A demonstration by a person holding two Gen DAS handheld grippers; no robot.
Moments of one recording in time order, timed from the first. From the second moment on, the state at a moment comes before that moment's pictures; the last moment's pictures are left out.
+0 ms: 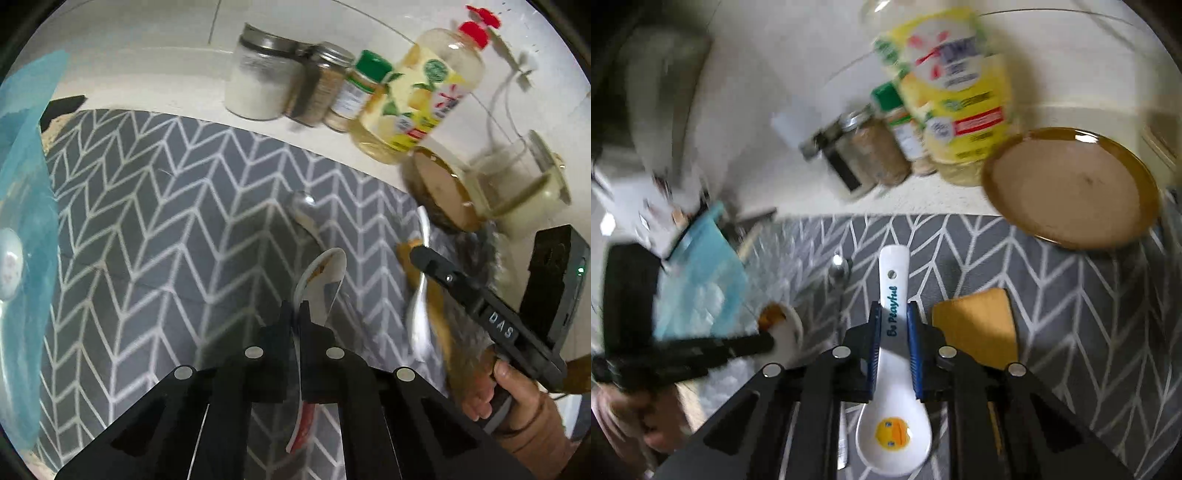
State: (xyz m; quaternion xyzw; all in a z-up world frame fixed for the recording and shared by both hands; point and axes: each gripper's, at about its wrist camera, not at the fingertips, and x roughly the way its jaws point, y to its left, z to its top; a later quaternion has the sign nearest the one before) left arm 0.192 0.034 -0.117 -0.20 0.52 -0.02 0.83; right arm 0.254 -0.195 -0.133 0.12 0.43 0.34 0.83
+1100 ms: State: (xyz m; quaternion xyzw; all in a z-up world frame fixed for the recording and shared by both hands) left arm 0.056 0.294 -0.022 -0.17 0.47 0.09 0.86; right arm 0.143 0.139 -0.054 -0.07 0.51 0.56 0.65
